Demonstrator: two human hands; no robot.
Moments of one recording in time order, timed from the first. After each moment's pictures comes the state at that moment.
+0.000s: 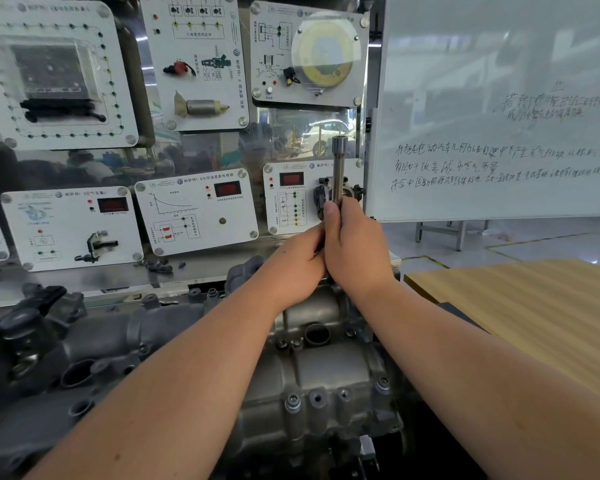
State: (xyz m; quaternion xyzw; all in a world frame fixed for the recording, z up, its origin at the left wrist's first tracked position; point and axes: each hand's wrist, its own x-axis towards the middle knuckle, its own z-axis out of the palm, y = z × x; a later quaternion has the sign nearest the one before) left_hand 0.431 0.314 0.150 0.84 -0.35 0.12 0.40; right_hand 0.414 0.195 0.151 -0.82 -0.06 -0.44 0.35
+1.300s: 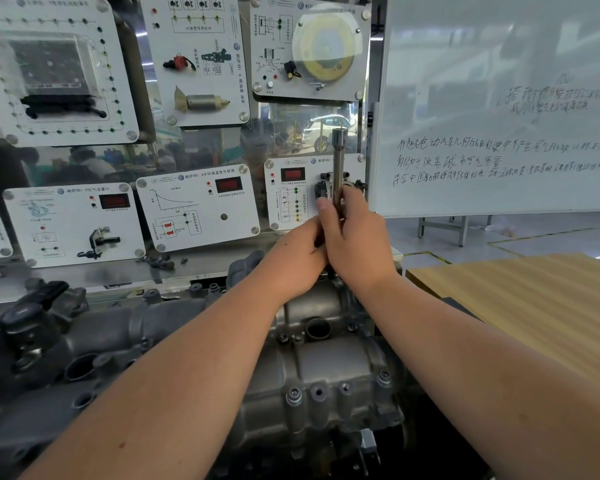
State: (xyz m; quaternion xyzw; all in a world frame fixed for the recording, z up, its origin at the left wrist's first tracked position) left_hand 0.430 0.314 0.153 0.85 -0.34 0.13 0.39; right_hand 0.413 0.194 0.151 -0.81 -0.09 -0.44 0.38
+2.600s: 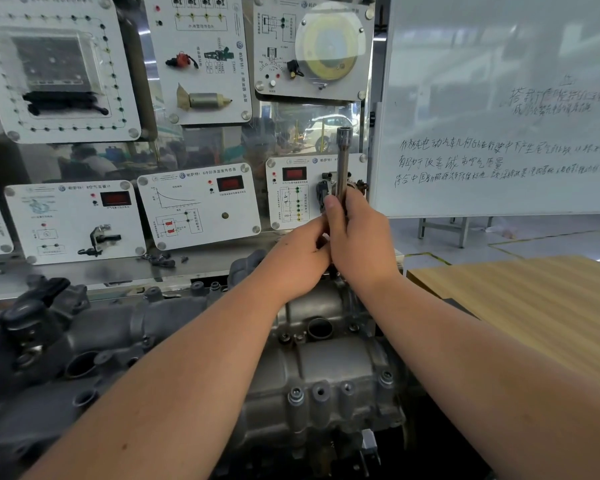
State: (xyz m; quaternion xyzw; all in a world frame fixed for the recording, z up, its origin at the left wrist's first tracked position) left_hand 0.432 0.314 0.151 0.85 -0.33 0.13 0.39; right_hand 0.408 0.195 0.154 -0.80 -0.08 -0.45 0.39
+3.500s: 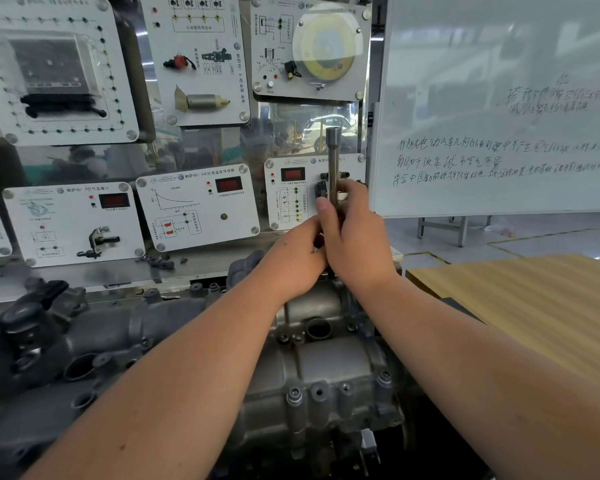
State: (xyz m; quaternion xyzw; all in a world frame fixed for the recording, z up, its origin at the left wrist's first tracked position) left_hand 0.429 0.314 0.154 0.85 -0.33 0.14 0.38; right_hand 0.408 0.197 0.154 -0.80 -0.09 -0.44 0.39
